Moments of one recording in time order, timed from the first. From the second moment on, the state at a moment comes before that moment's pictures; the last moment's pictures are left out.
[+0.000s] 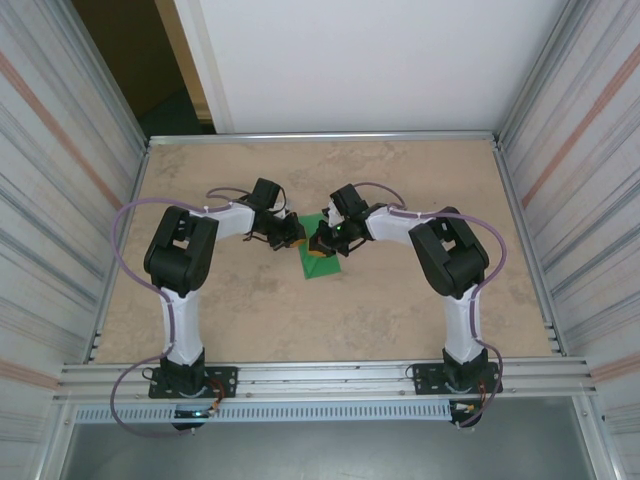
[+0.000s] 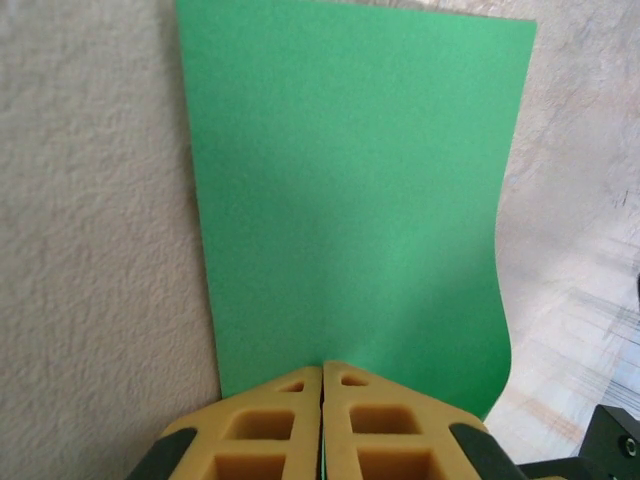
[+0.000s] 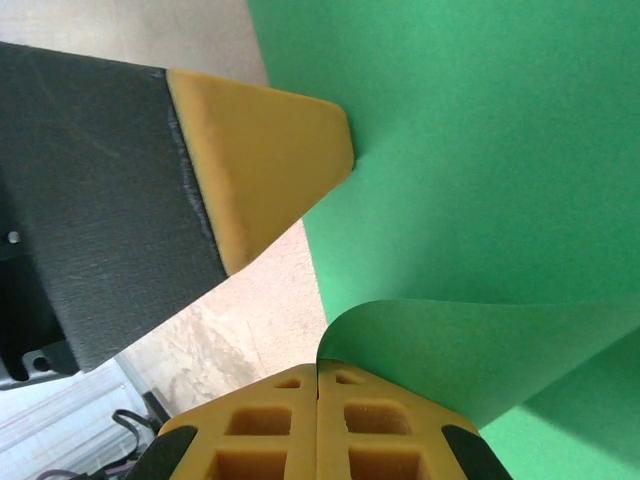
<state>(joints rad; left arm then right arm) -0.39 2.03 1.23 -0.30 0.55 -0.71 0.60 2.05 1.28 -0.26 -0.62 0.83</state>
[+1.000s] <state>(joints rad) -0.39 2.03 1.23 -0.30 0.55 -0.71 0.59 2.08 1.29 -0.22 -0.60 0.86</state>
